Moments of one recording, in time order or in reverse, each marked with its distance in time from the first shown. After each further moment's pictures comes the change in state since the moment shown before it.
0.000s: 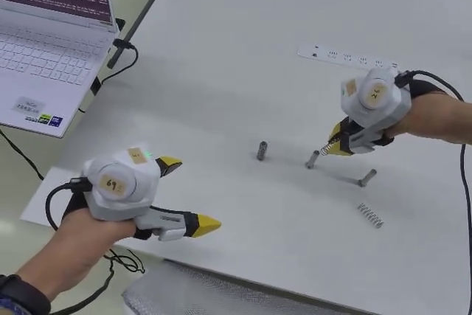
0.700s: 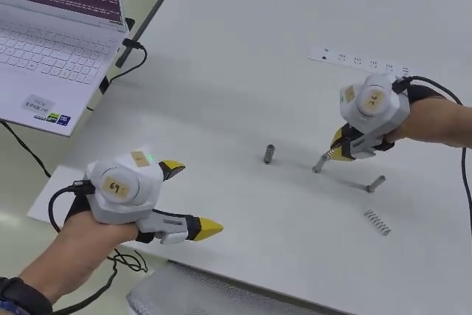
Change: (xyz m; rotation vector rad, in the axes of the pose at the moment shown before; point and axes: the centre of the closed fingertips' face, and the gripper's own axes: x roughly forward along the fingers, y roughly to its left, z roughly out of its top) left arm -0.001 0.004 -0.005 -0.019 0.006 0.006; right arm 0.012 -0.002 0.003 -0.036 0.032 0.030
